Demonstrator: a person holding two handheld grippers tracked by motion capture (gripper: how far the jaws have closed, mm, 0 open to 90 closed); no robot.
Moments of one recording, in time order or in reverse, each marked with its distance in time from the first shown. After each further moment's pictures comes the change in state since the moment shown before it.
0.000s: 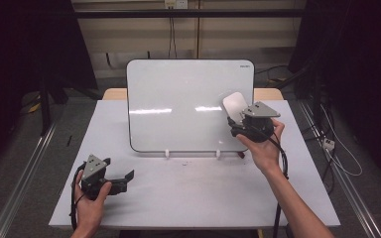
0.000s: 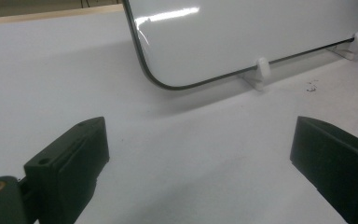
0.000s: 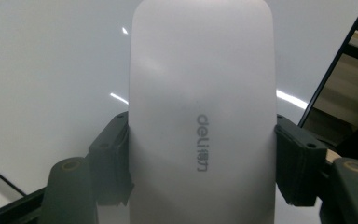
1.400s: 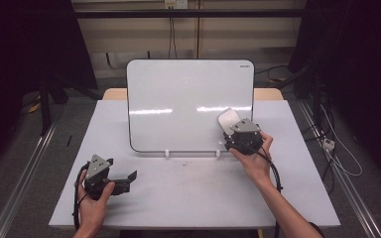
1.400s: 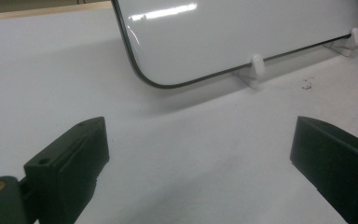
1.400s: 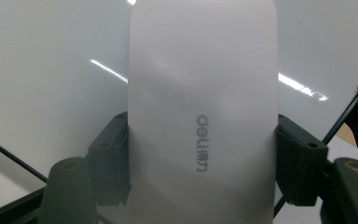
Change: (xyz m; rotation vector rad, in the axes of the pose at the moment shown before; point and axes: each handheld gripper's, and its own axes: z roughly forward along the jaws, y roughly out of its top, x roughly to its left) left arm -0.005 0.001 0.005 0.018 -0.006 0.003; right arm 0.027 -0.043 0.029 0.124 -0.063 -0.068
